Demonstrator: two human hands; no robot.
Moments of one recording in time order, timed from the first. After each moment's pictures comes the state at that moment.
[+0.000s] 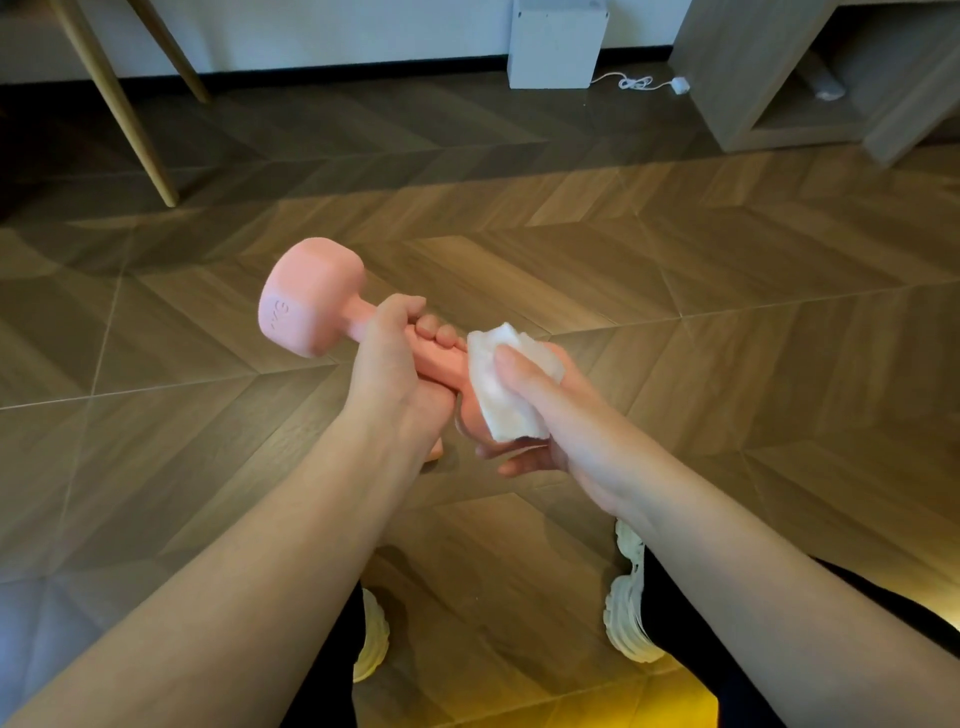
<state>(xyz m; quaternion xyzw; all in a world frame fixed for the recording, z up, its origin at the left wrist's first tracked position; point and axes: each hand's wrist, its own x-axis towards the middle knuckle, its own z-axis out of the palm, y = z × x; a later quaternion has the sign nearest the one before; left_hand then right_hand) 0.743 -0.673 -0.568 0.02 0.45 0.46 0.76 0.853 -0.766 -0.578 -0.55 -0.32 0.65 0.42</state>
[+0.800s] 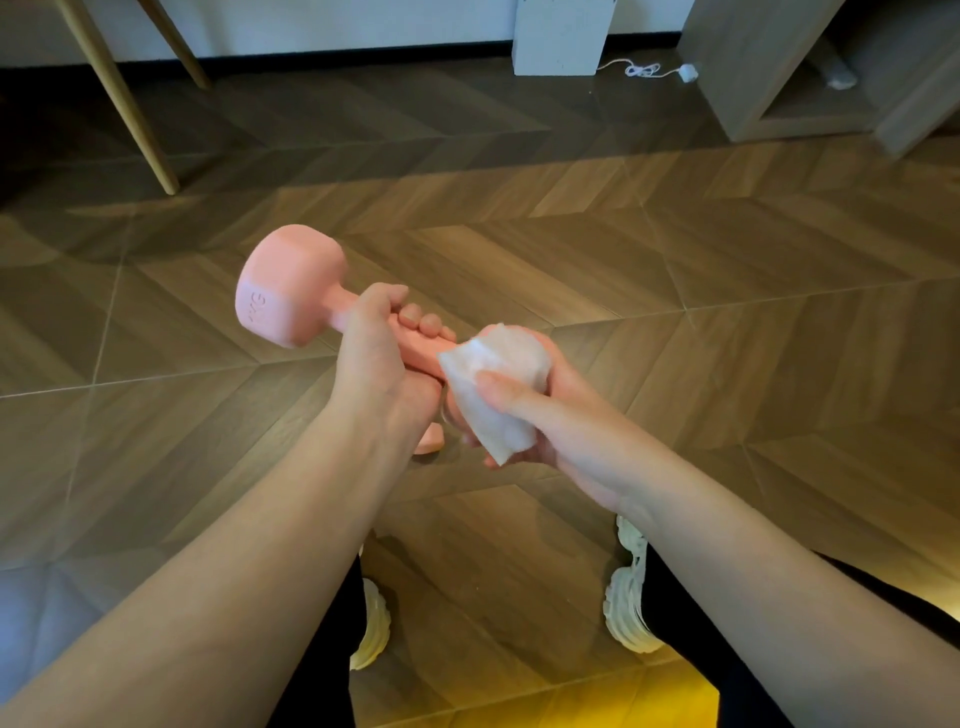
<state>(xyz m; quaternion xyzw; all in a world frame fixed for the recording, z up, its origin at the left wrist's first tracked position) 0.736 -0.669 -0.570 0.03 0.45 0.48 0.75 0.851 -0.763 -0.586 -0.52 -0.29 0.67 0.44</state>
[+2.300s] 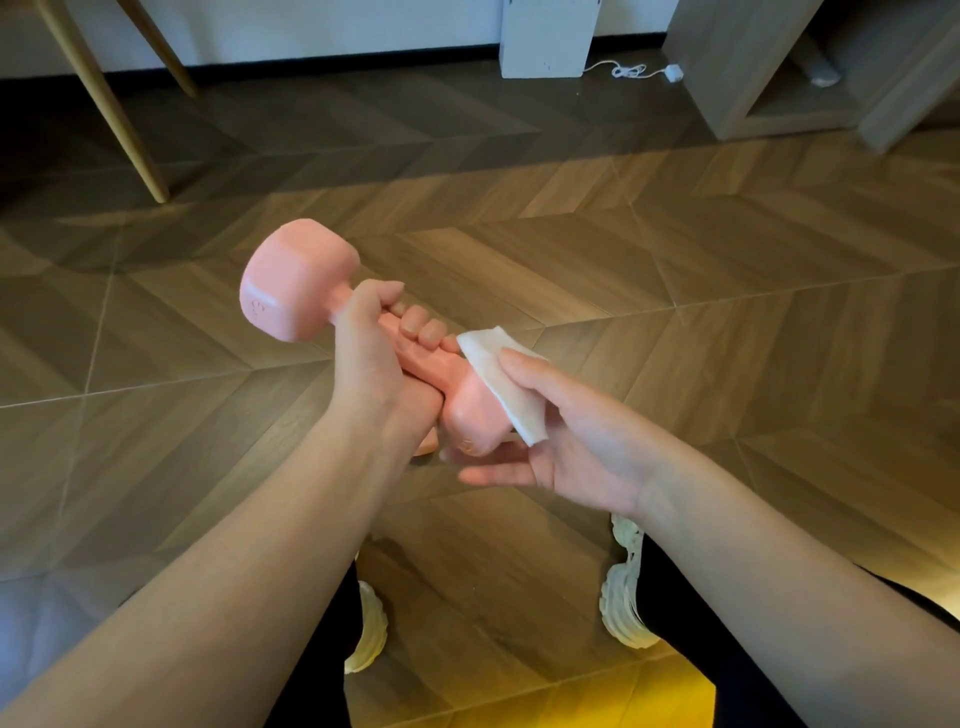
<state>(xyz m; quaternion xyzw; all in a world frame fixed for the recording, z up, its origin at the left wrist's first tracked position) 0.739 -0.677 -0.567 0.04 0.42 0.47 0.77 0.861 -0.773 -0.568 -0.40 -0.15 0.80 0.42</state>
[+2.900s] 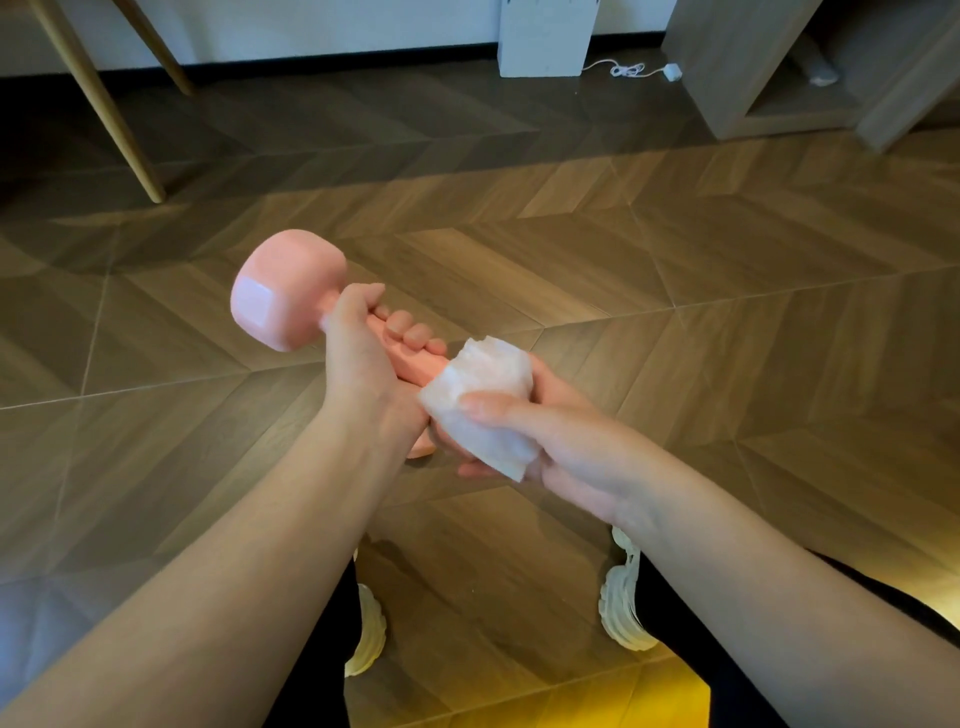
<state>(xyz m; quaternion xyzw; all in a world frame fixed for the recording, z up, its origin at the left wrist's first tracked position) 0.739 -0.670 -0.570 0.03 0.45 0.47 0.75 0.850 -0.771 -0.571 -0.49 -0.21 0.72 0.45</state>
